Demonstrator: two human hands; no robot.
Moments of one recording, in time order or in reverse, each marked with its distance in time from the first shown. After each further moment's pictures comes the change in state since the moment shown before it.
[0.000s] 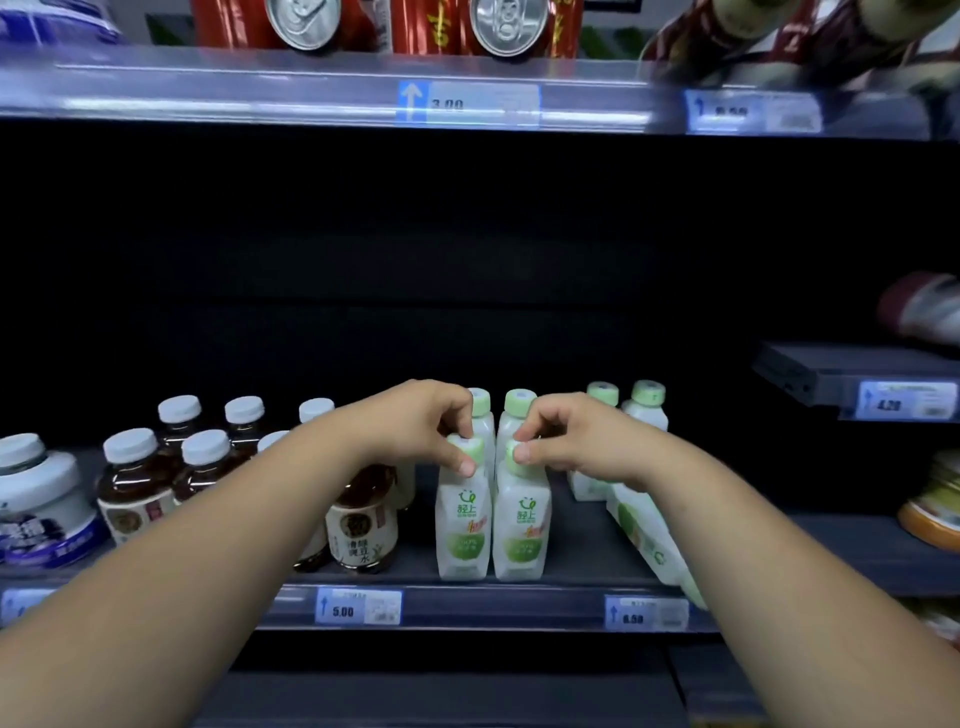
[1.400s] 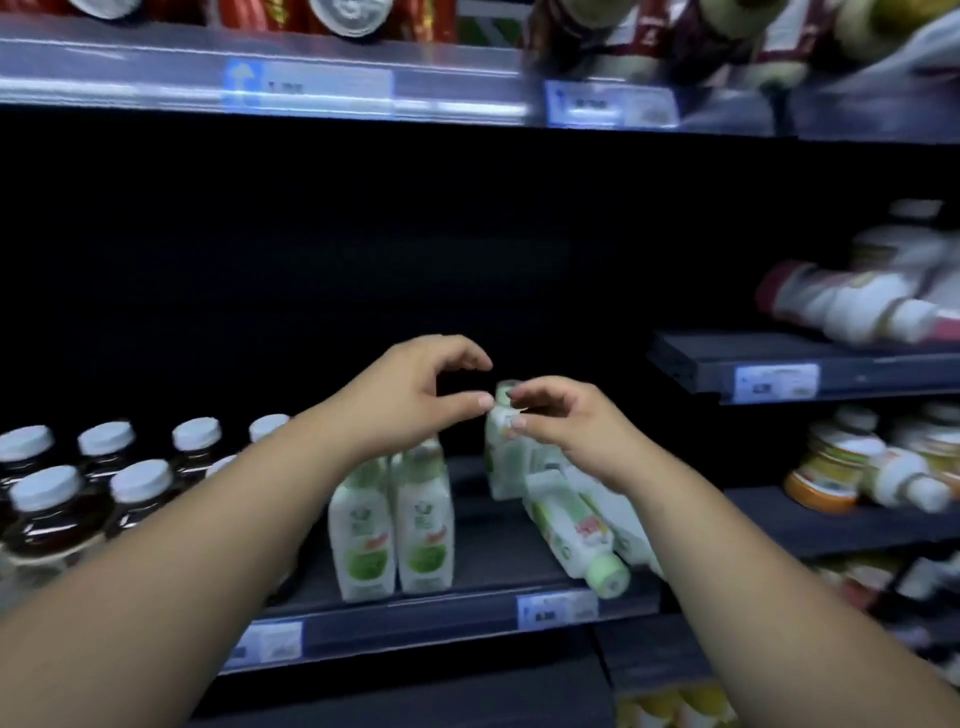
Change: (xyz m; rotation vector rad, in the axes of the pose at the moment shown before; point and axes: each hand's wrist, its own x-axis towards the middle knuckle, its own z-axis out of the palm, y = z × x) left_hand 0.044 0.084 0.024 -0.093 0.279 0.270; right_hand -0.032 0.055 -0.053 0.299 0.371 -0.082
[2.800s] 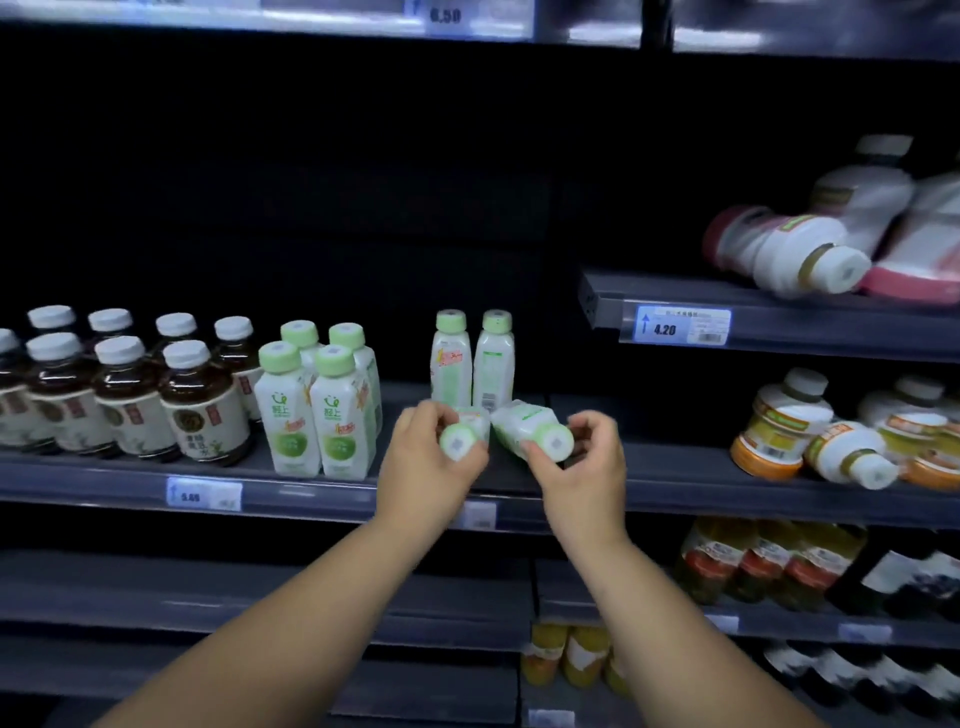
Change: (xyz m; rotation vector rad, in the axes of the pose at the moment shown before) left_hand -0.058 0.081 0.215 -0.097 0.526 -0.559; right_hand -0.123 0.095 -0.066 -0.153 0.502 -0.076
